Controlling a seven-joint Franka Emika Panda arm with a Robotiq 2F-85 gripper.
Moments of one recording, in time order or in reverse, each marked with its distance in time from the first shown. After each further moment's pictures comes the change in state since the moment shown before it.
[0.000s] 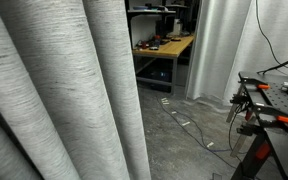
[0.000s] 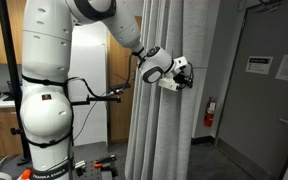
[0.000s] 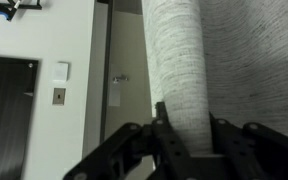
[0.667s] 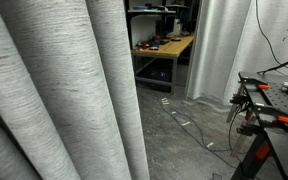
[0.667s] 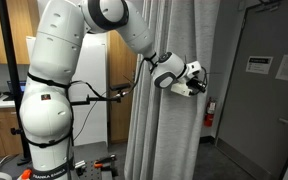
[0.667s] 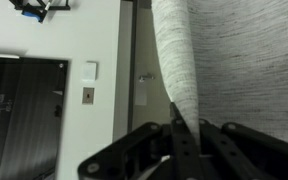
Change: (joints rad) arm -0.014 0.152 -0.096 0.151 0.000 0.019 -0.004
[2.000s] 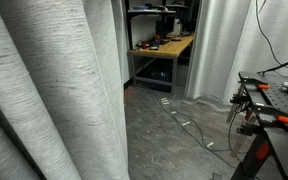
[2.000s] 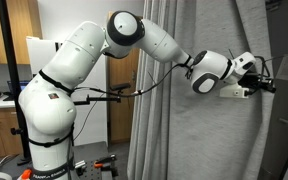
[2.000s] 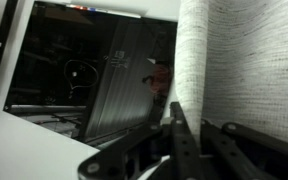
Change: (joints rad) arm 0.165 0.339 -0.610 0.433 0.209 -0.053 -0.130
